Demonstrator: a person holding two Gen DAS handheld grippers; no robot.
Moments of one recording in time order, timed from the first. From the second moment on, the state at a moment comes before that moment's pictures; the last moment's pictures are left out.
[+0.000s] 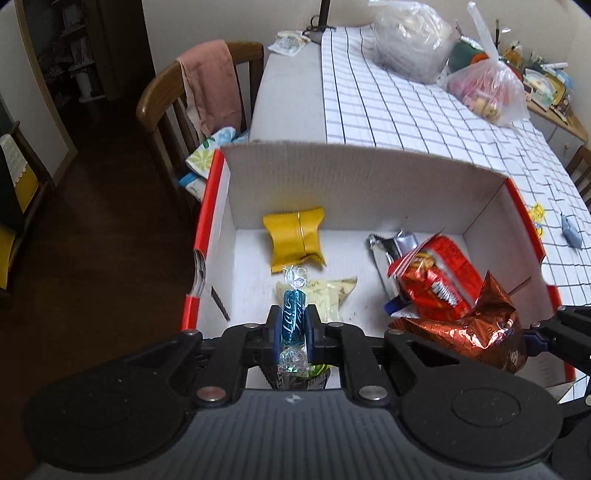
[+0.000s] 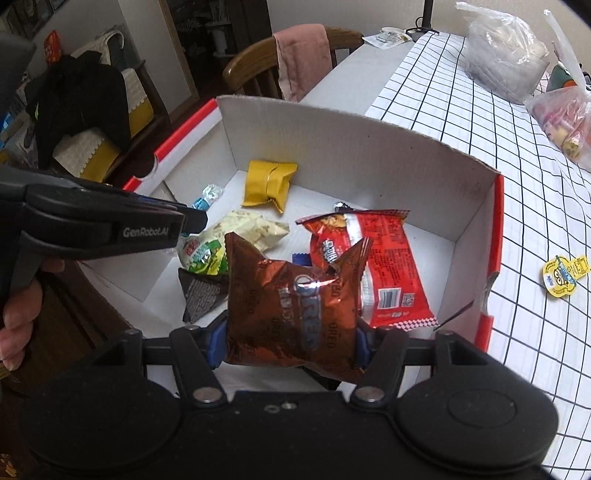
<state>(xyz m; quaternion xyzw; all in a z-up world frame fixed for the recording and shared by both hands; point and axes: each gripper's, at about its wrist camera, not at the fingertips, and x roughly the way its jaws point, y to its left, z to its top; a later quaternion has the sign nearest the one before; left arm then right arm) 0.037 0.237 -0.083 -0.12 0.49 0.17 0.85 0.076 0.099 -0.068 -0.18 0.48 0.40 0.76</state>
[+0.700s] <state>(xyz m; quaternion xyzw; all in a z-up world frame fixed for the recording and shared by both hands) 0.034 0.231 -0.097 -0.13 0.50 0.16 0.84 0.076 0.094 -0.064 -0.17 0.48 0.39 0.77</state>
